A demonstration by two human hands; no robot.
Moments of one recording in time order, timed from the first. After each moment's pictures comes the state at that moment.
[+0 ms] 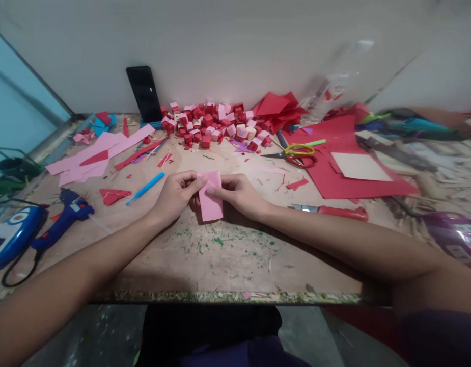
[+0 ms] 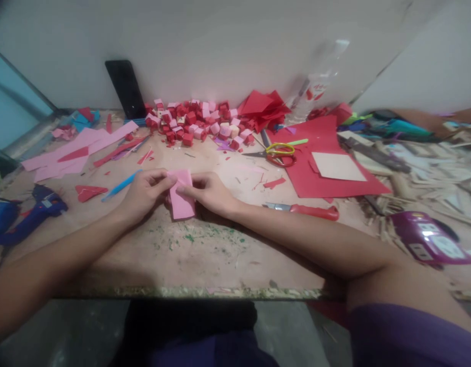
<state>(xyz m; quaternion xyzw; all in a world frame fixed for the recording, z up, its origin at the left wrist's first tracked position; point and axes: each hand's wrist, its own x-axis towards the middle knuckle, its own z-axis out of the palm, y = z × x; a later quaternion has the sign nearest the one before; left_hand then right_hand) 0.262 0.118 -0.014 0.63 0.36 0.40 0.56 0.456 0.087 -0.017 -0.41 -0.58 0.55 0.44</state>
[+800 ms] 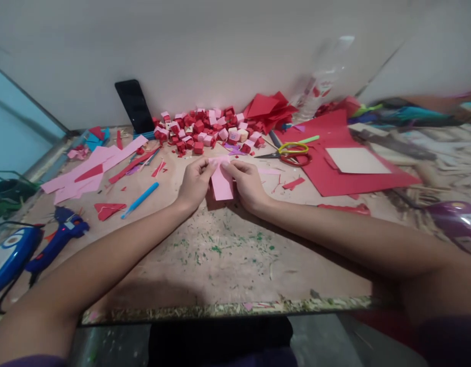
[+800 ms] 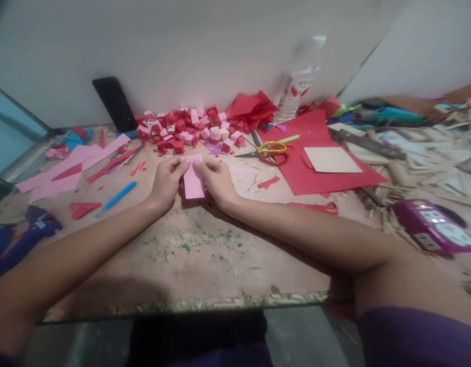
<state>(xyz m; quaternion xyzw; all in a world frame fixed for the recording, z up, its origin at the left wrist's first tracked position) 0.333 0.166 -0.034 0.64 0.31 0.50 0.49 0.474 0.118 -0.030 -0.48 -0.42 0.45 0.62</state>
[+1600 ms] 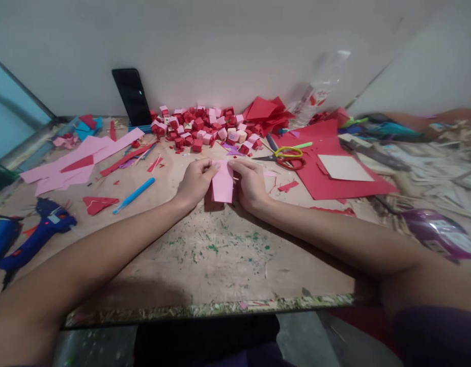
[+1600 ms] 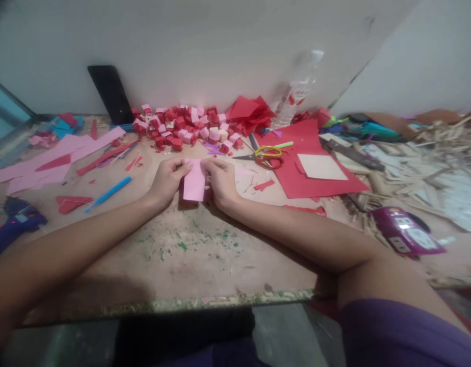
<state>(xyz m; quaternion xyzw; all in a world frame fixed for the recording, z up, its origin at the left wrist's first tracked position) 0.335 0.169 -0.040 0.65 0.31 0.47 0.50 0.473 0.117 -0.026 -0.49 -0.33 0.46 0.66</state>
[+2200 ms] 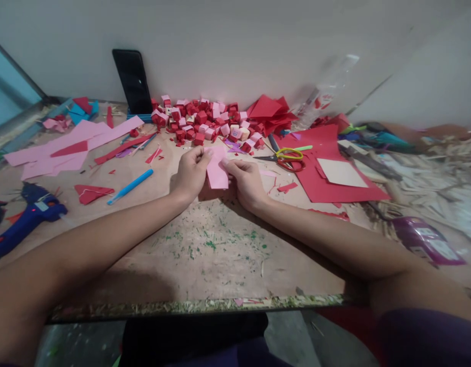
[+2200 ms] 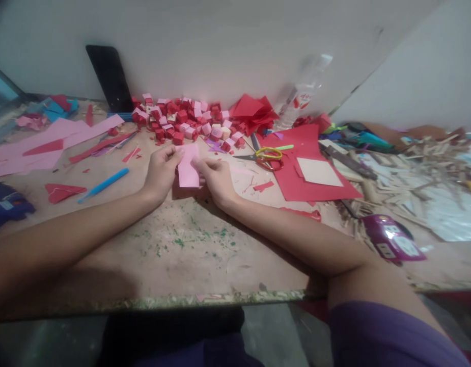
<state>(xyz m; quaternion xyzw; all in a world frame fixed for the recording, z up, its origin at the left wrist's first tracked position) 0.332 0.170 -0.034 0.61 0.37 0.55 0.44 0.475 0.118 -0.032 -0.49 -0.44 0.46 0.60</state>
